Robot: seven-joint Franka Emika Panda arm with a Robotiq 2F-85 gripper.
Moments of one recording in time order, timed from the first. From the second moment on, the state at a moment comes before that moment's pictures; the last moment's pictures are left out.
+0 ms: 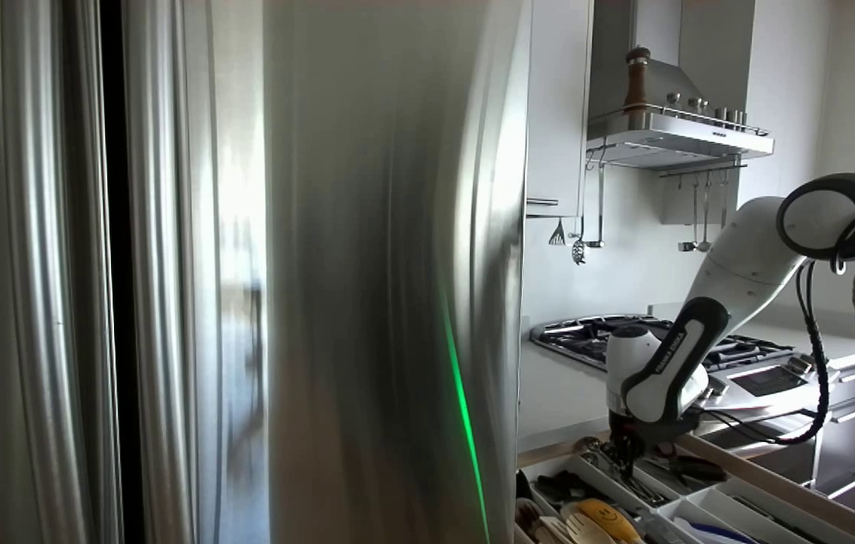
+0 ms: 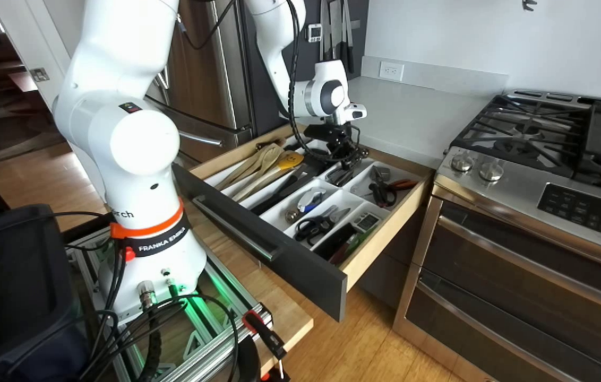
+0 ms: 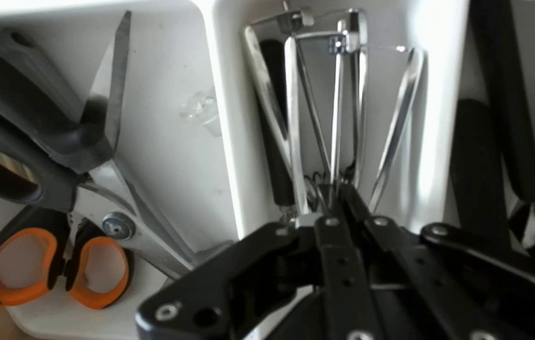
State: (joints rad) arm 0.17 0.51 -0.15 -2.13 -0.29 2.75 0.30
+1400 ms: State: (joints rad) arm 0.16 0.52 -0.10 -2.06 -0.25 2.52 0.27
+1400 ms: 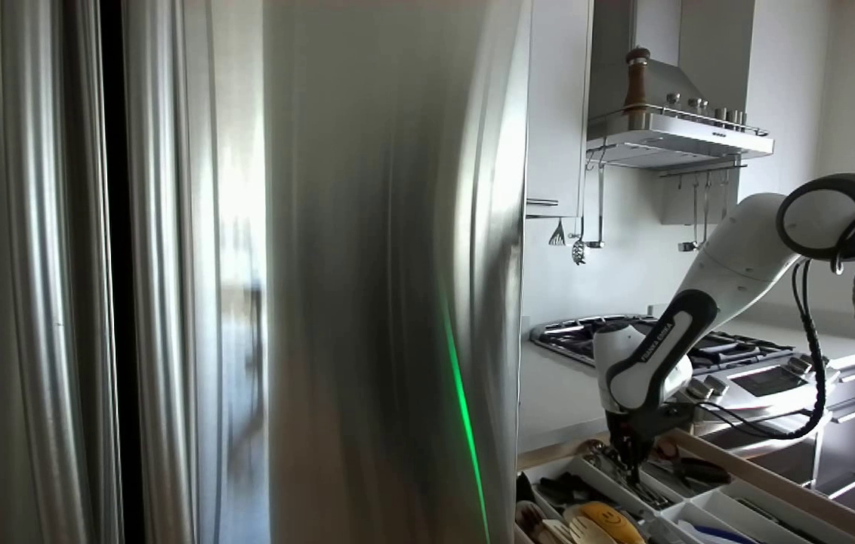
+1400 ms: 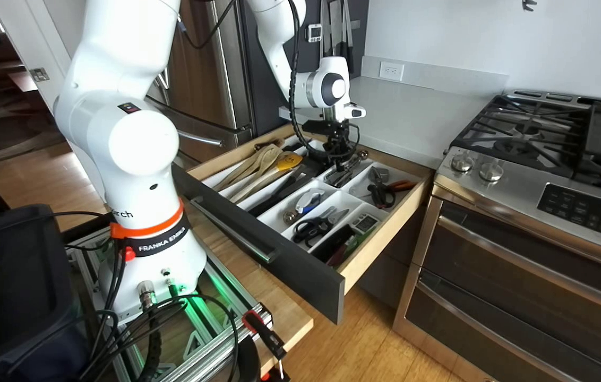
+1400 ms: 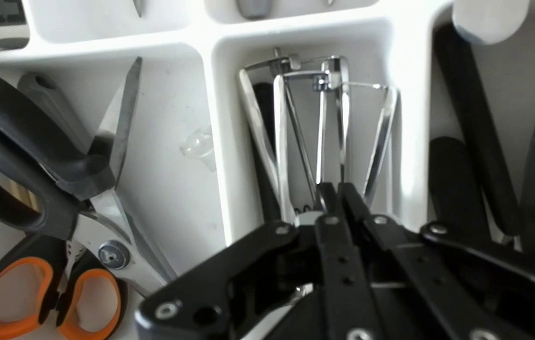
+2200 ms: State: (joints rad) arm 0.14 0.53 -0.10 -2.05 -0.25 2.51 0.27
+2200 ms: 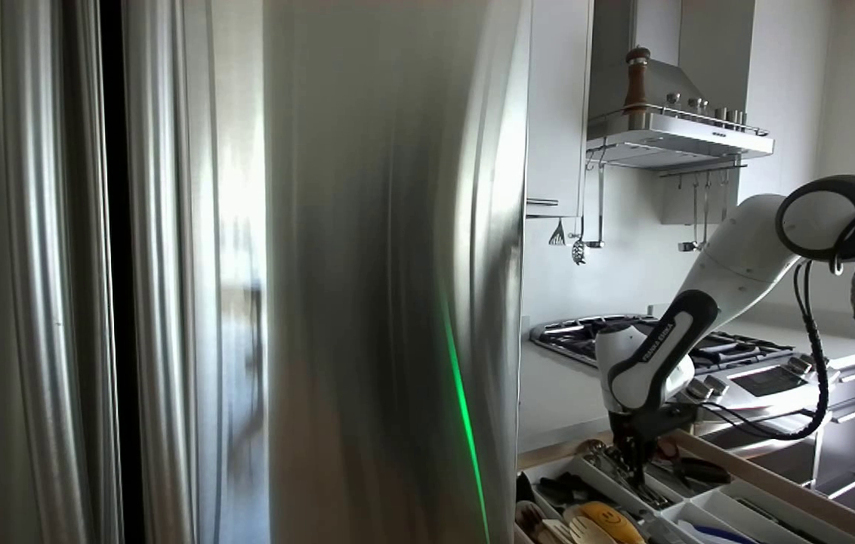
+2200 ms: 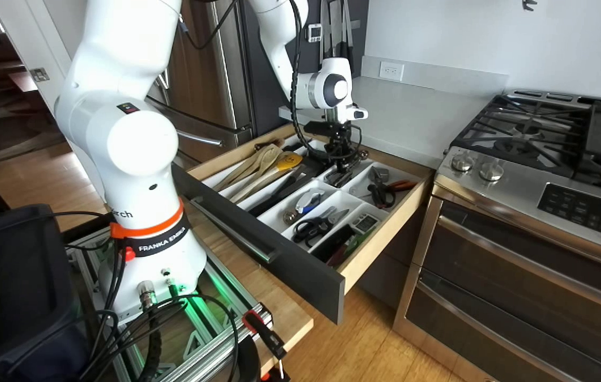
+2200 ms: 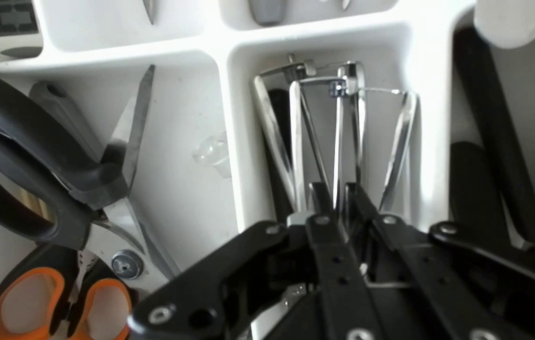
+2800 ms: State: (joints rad) arm 0.14 0.54 -0.09 -2.04 -0.25 2.51 0.25
